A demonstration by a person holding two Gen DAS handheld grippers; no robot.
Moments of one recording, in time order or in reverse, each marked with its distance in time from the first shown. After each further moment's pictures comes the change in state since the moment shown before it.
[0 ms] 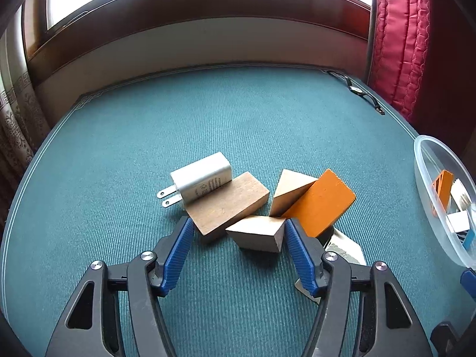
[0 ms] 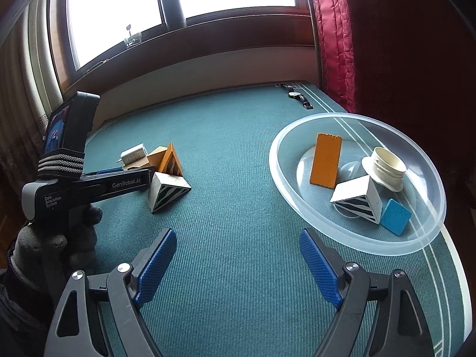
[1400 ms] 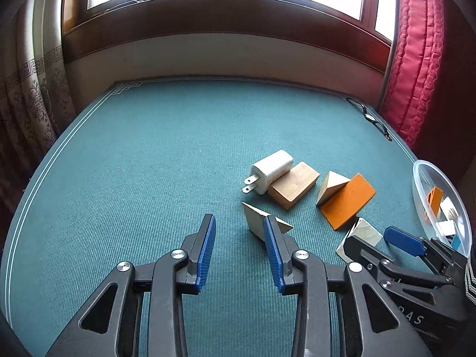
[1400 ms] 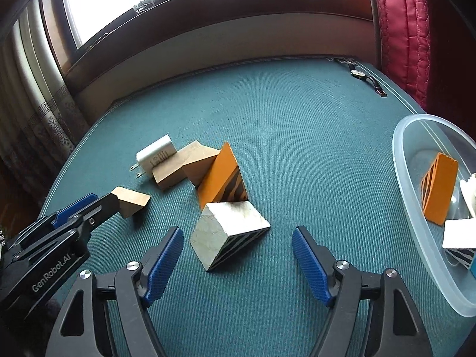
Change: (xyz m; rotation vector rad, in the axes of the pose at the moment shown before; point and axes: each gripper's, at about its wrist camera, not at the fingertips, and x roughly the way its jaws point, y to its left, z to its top) left arm -0.042 0.069 -0.025 -0.135 -0.060 -0.001; right arm 0.087 0.070 0.047 -0.010 0.143 0.085
